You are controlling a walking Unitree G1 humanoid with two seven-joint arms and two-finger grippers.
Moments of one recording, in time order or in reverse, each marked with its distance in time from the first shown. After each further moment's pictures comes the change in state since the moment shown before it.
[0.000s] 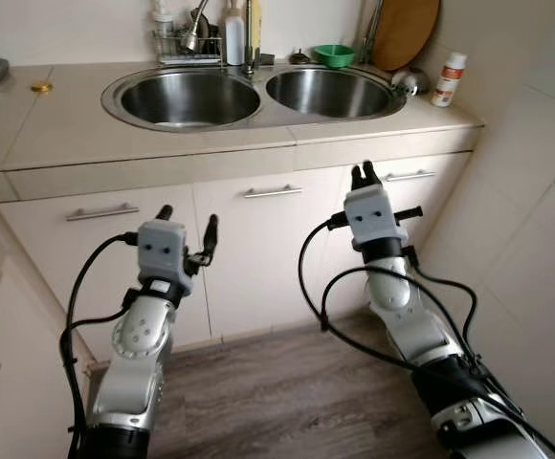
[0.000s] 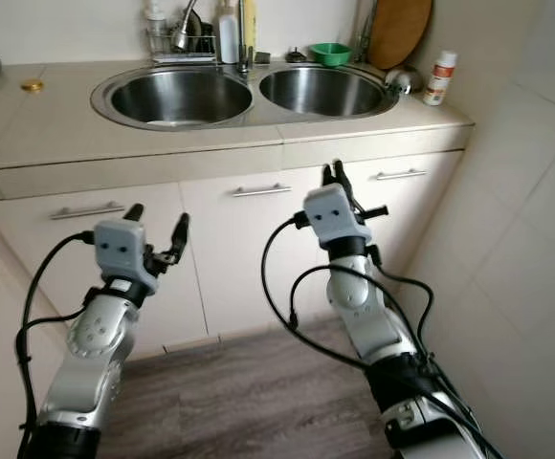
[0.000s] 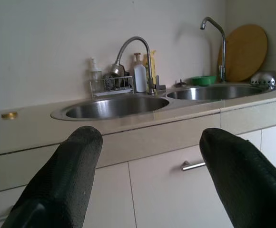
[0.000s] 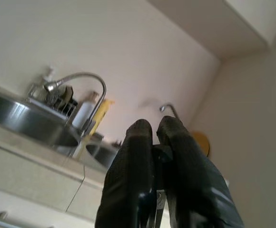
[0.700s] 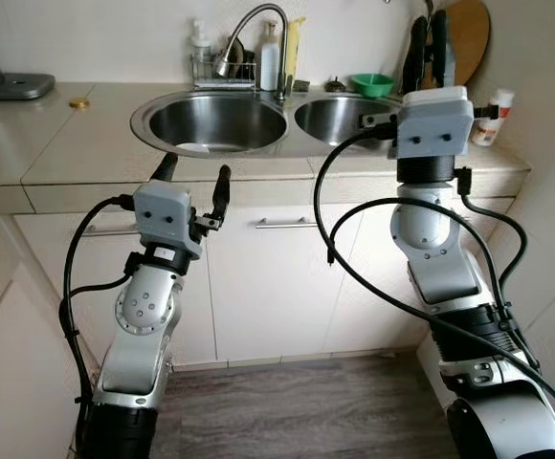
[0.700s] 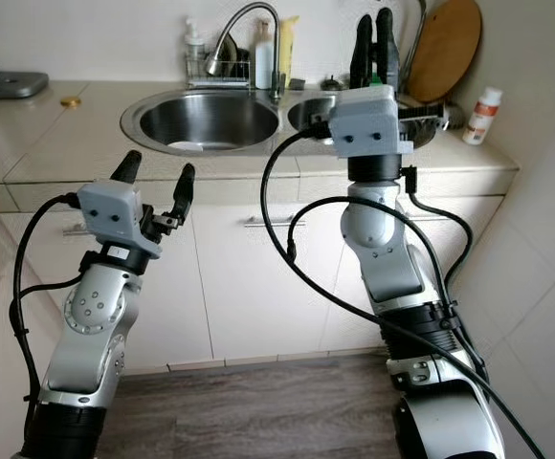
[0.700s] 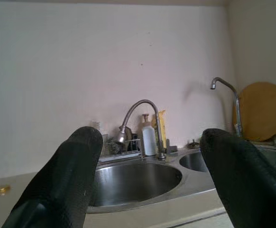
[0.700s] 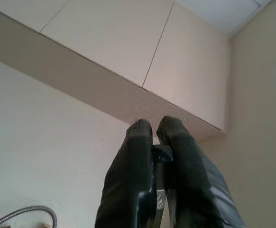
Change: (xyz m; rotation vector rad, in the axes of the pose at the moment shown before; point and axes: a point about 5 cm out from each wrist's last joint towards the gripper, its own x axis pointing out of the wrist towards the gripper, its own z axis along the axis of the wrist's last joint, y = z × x) left arm 0.018 0.002 0.055 0.052 -0.217 -0.009; right arm 0.044 -0.044 0.080 0.126 -0.358 -0.252
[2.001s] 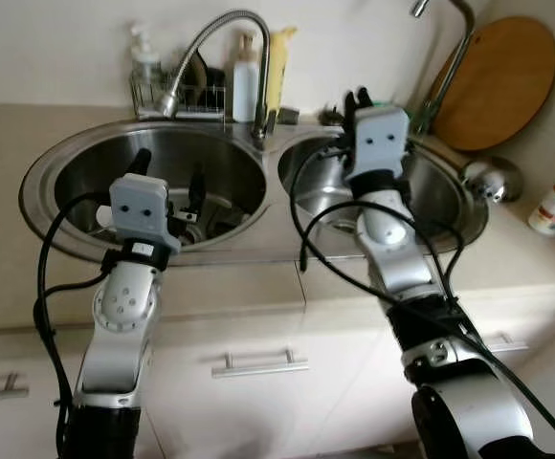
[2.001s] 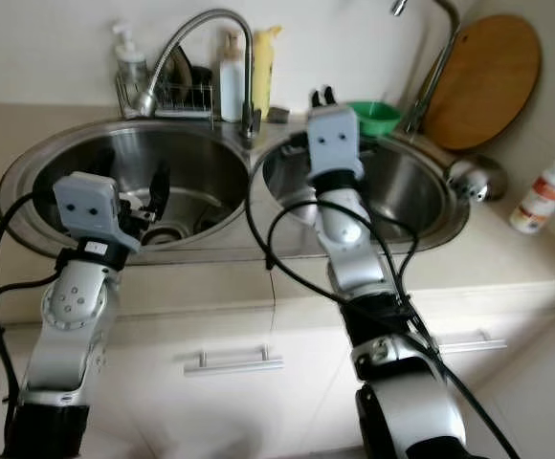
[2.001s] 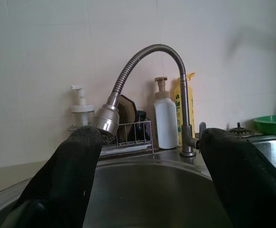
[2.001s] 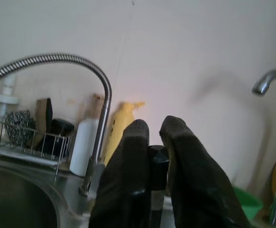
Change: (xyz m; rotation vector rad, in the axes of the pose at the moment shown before) left arm -0.003 0.005 -0.008 0.026 0.065 0.037; right arm -0.022 0.043 -0.065 0.282 0.503 0.163
